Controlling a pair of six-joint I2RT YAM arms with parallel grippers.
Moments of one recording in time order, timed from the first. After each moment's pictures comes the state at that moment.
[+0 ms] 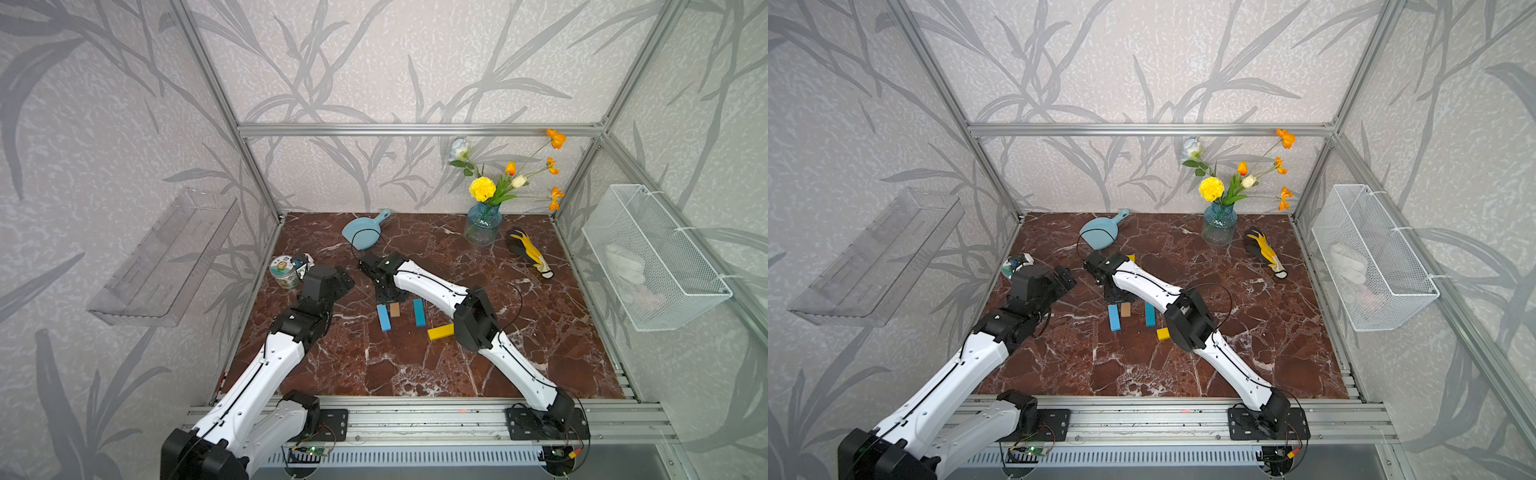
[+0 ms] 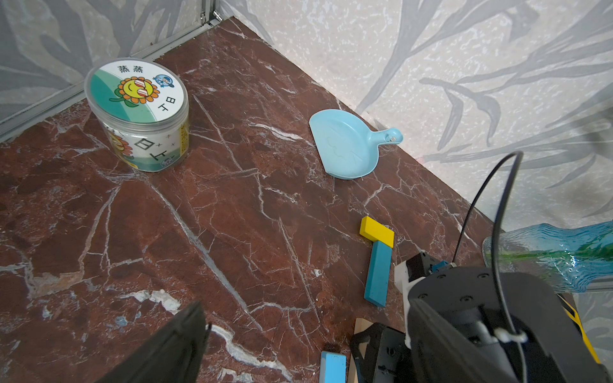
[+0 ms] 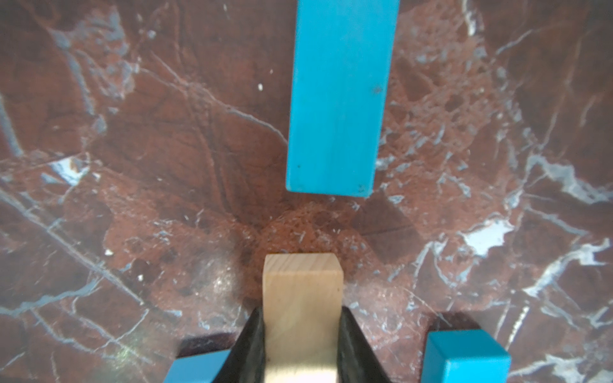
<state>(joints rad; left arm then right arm) -0.31 0.97 0.74 -0.35 -0.35 -0.75 0.89 2.65 2.50 -1.27 0.20 0.81</state>
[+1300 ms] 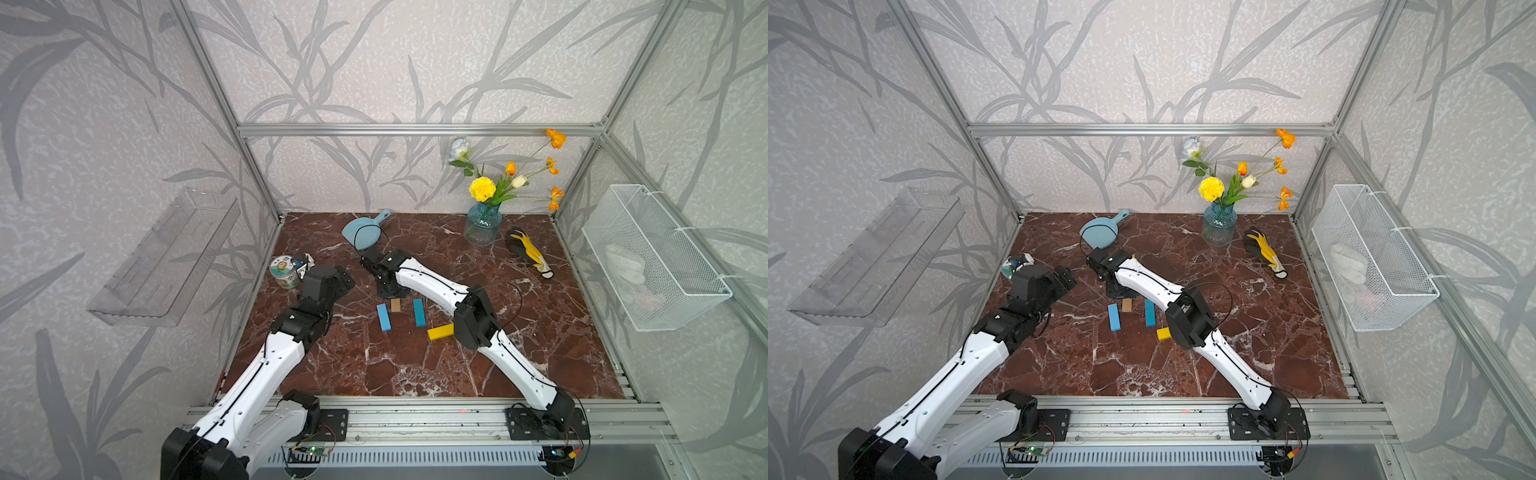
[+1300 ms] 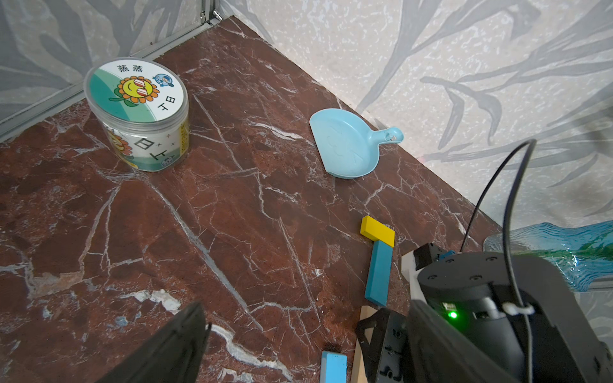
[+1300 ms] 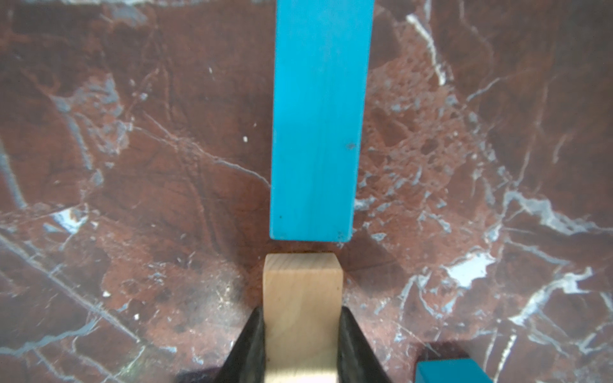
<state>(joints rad) -0.31 0.97 0.74 -0.35 -0.35 -0.75 0.87 2.68 2.54 -1.26 0.22 0.81</state>
